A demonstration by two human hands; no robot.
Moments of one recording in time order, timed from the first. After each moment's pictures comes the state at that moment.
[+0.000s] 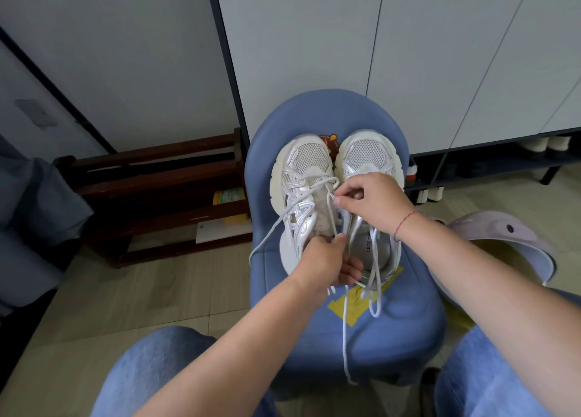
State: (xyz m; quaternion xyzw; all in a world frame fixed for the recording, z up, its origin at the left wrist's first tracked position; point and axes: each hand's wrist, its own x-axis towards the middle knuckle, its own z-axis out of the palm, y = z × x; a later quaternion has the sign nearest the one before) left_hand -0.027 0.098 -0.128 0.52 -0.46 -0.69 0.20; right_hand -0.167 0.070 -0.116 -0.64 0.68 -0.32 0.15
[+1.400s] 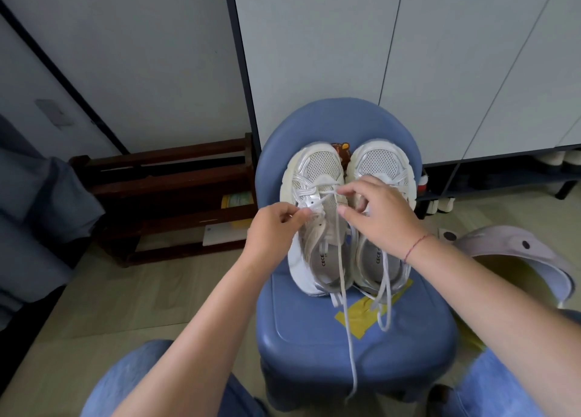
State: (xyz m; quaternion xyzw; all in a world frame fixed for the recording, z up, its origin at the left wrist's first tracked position) left_hand 0.036 0.031 -0.127 0.53 -0.67 -0.41 0.30; right_hand -0.148 0.081 -0.107 -0.68 0.65 -0.34 0.09
